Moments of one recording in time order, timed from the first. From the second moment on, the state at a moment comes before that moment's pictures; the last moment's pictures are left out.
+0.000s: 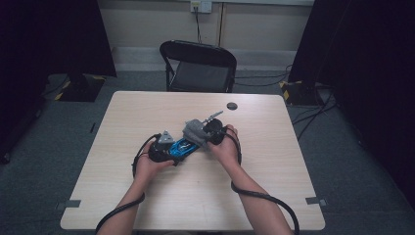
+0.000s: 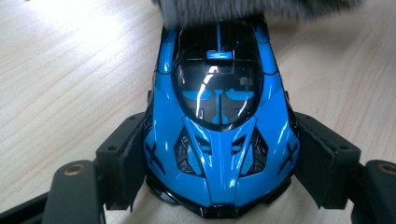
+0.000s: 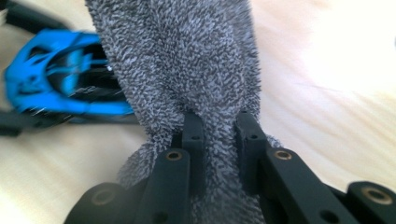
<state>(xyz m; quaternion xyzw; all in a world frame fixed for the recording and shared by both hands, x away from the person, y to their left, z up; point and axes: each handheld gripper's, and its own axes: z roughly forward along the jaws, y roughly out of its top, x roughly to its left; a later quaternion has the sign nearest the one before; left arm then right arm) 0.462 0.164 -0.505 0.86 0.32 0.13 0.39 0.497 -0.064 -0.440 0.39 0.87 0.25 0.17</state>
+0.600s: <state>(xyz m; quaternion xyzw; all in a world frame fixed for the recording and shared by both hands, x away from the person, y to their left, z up) 0.461 0.166 -0.505 0.85 0.32 0.13 0.39 0.492 -0.092 -0.421 0.39 0.86 0.26 0.19</state>
